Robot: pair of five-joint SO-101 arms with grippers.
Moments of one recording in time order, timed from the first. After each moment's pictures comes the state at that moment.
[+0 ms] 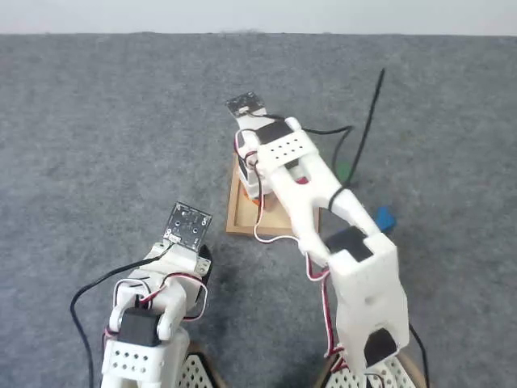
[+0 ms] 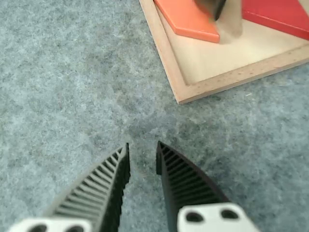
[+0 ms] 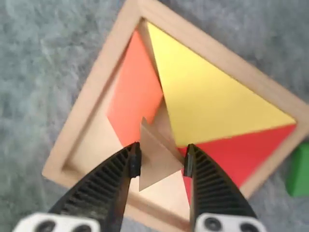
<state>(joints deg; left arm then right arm) 3.2 -102.5 96.9 69.8 -7.2 -32.4 32.6 -17.1 74.7 -1.5</state>
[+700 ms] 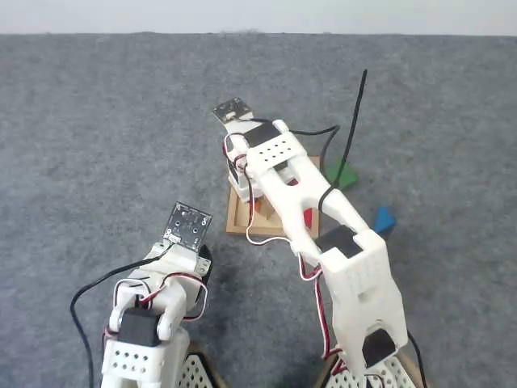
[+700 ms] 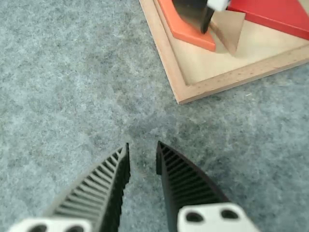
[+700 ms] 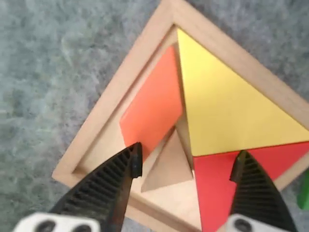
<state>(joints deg) 3.2 -102.5 96.9 69.8 -7.2 -34.5 34.1 -20.2 76.2 0.0</state>
